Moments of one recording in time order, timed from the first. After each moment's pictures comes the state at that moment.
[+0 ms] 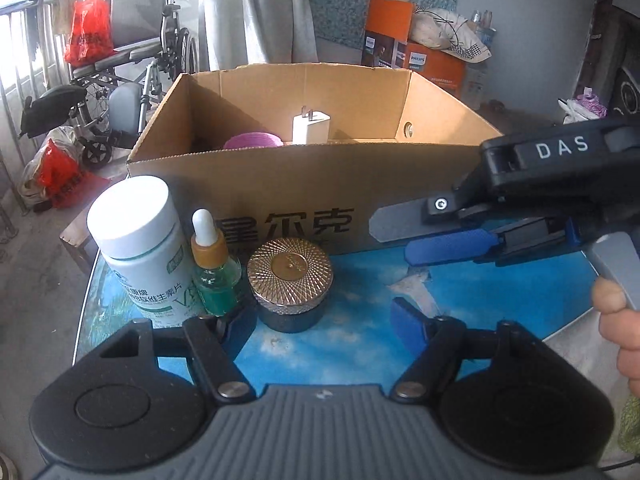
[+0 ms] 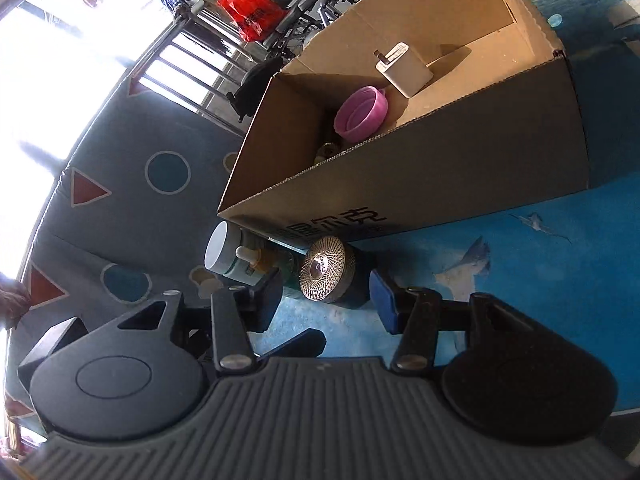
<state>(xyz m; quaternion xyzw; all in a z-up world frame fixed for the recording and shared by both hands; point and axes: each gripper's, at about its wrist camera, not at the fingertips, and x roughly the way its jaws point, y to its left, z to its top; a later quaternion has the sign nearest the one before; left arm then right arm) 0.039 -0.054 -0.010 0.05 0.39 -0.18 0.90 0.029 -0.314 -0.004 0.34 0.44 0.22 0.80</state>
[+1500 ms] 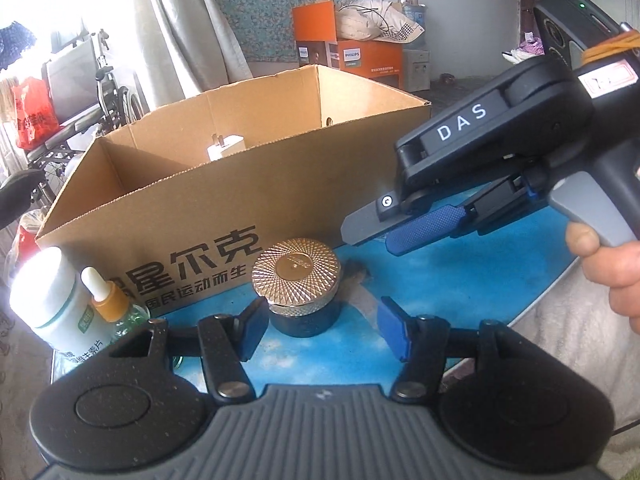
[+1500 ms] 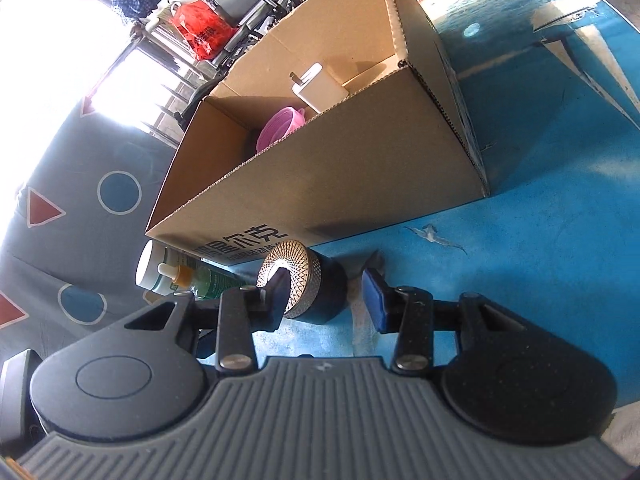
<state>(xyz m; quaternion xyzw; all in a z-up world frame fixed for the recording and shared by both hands) 0.029 -0.111 -0.034 0.16 0.34 -0.24 0.90 0.030 -0.361 -0.028 0.33 0.44 0.16 0.82</state>
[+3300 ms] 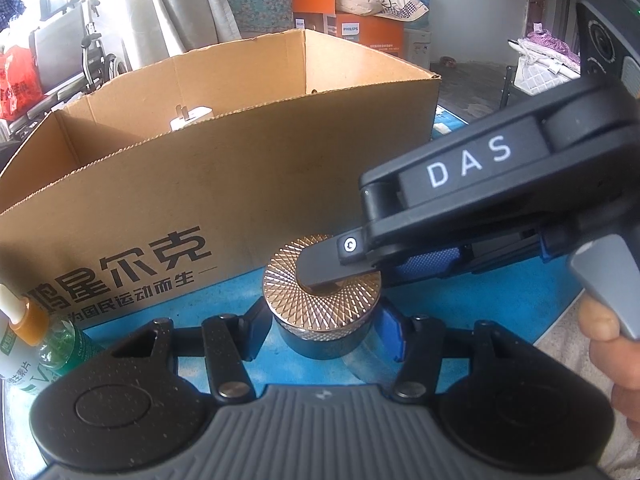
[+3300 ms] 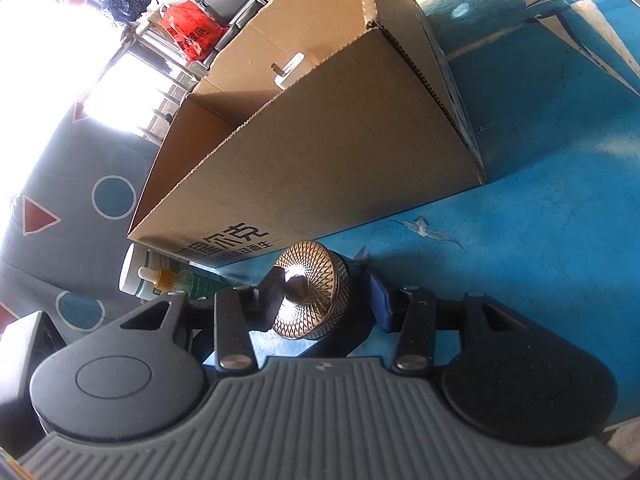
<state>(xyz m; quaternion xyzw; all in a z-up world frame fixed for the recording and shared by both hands) 0.053 -0.135 -0.051 0.14 0.38 -0.25 0.88 0.036 -0.357 -0.051 0.34 0.45 0.15 0.81</state>
